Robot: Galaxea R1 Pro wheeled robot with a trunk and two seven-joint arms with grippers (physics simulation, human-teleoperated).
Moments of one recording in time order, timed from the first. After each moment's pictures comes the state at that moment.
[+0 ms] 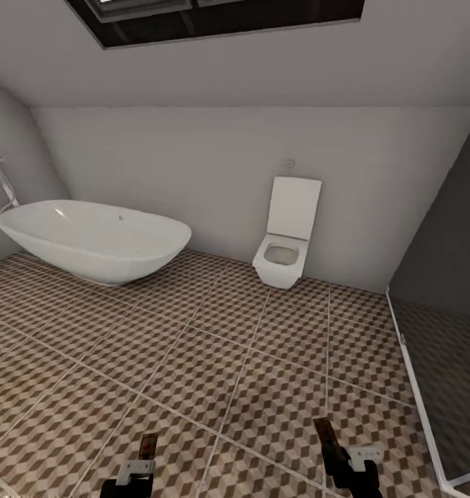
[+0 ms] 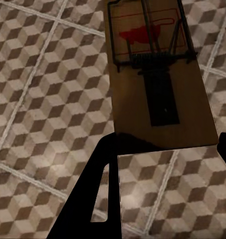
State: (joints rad) left arm -0.51 0.03 -0.14 0.07 0.10 -0.36 0.09; right arm -0.27 -0.06 -0.13 -0.47 0.10 -0.33 0.05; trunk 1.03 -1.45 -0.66
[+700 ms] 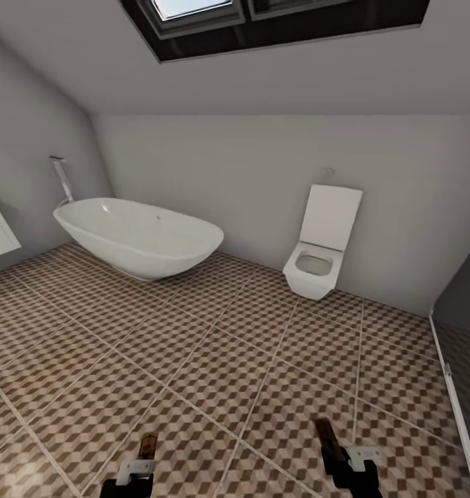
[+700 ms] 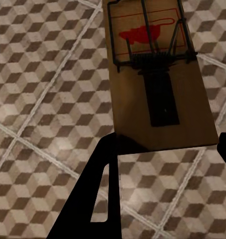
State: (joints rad) left arm -0.51 0.03 -0.14 0.07 0.10 -0.36 0.09; right arm -0.27 -0.06 -0.13 -0.47 0.10 -0.33 0.05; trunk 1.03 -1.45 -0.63
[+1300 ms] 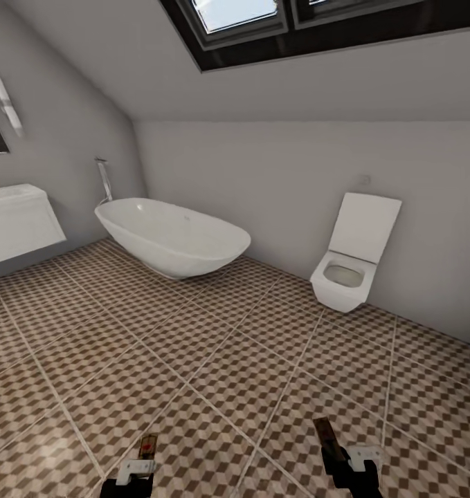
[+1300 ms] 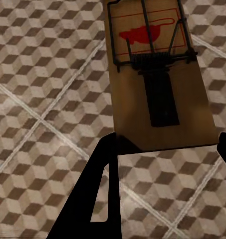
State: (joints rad) left arm -0.51 0.03 -0.14 0.07 0.10 -0.36 0.09; right arm -0.27 -0.06 -0.13 -0.47 0.10 -0.33 0.05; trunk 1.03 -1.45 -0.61
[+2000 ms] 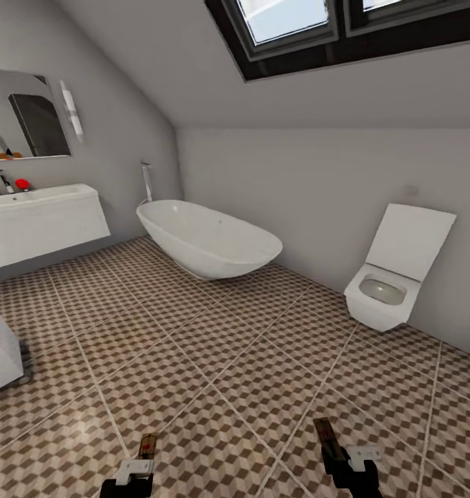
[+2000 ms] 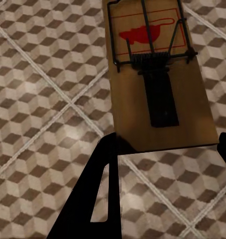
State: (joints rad) left arm -0.51 0.03 -0.14 0.07 0.10 -0.36 0.09; right arm -0.27 -0.06 -0.13 -0.47 0.10 -0.33 0.05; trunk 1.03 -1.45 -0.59
